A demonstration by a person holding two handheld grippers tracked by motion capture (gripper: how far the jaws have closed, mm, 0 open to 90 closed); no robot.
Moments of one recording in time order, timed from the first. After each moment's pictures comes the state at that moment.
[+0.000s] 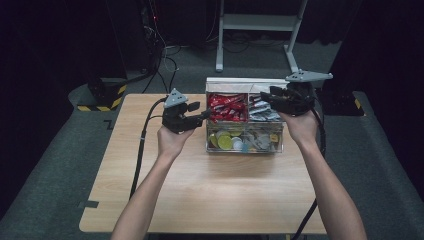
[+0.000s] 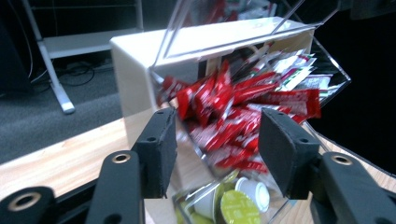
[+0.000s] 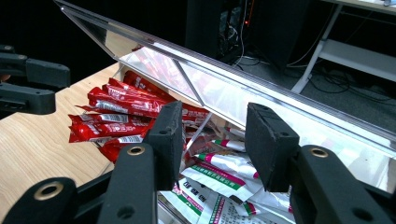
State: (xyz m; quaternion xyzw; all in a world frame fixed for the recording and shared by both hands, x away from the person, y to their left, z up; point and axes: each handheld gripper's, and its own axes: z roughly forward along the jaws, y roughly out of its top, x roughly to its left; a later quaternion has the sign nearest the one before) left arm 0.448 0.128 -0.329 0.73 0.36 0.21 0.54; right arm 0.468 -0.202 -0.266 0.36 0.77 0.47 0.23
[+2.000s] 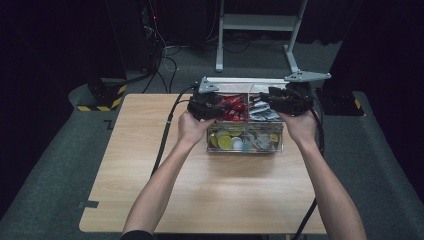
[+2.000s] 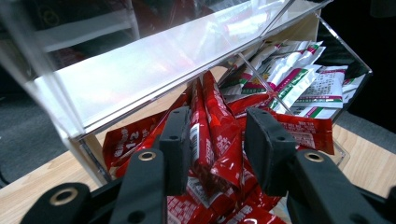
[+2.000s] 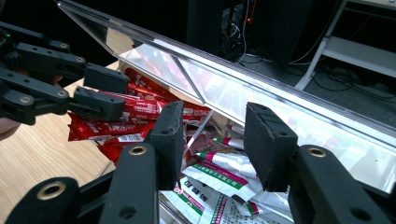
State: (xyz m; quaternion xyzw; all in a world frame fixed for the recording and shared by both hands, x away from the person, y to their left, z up) left arm 0.483 0.068 -0.315 0.78 0.34 0.22 0.47; right arm 0.471 -0.201 -0.269 0.36 0.77 0.47 0.23
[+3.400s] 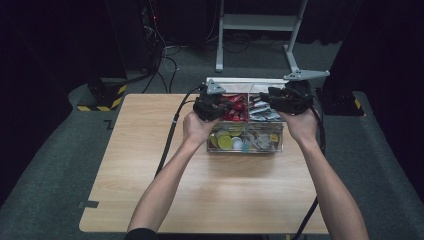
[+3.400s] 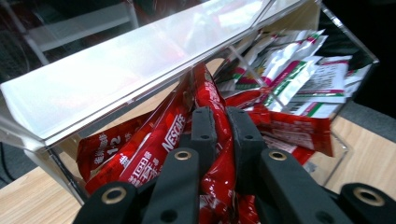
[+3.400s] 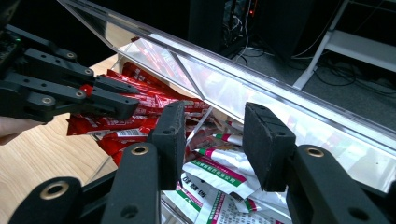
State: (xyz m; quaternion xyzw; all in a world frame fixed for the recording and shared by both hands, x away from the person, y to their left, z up) left arm 0.483 0.056 -0.316 0.79 0.33 0.22 0.46; right arm 0.474 -0.201 -0.267 0.36 0.78 0.45 0.22
